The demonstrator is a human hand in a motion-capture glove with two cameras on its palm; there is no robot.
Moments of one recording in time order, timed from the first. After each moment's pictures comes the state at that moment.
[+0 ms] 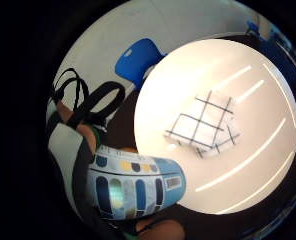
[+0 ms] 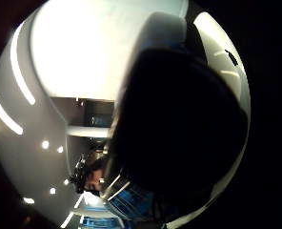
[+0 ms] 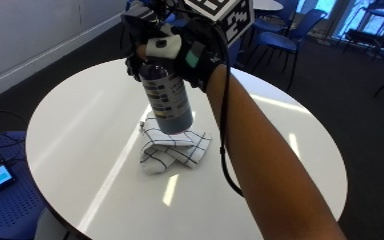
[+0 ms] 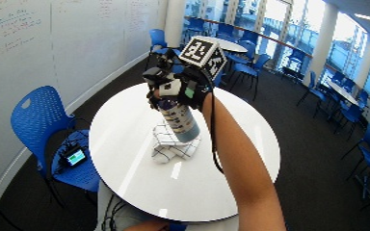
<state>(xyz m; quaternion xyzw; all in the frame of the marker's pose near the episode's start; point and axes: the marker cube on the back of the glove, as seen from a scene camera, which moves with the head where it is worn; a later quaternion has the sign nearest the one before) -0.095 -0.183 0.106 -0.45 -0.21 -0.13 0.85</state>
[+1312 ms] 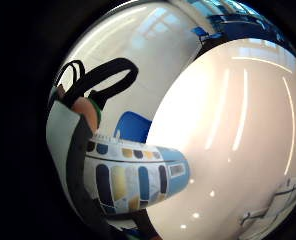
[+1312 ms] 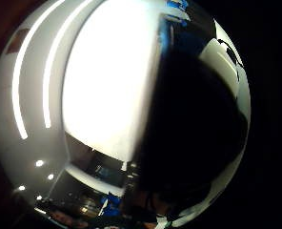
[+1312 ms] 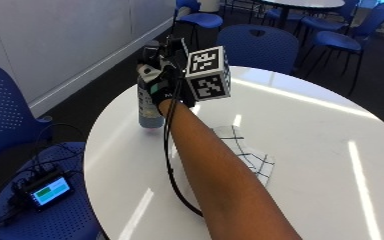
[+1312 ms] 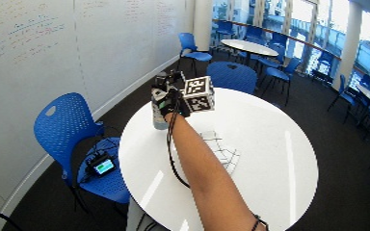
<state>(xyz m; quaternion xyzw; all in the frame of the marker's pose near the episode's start) -0.043 -0.214 0.251 -0.09 -0.28 0.13 0.95</state>
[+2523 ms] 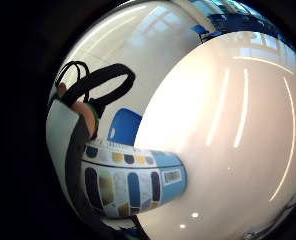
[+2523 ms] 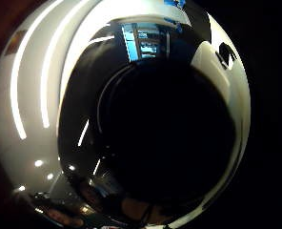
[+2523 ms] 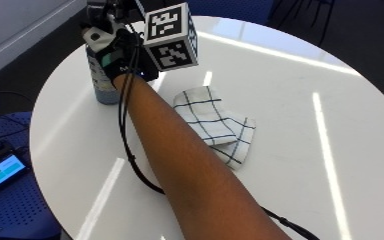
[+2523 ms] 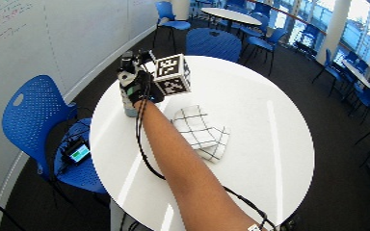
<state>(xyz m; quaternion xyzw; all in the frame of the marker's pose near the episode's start) -0.170 -0.224 0.216 -0.08 -0.32 0.03 0.94</state>
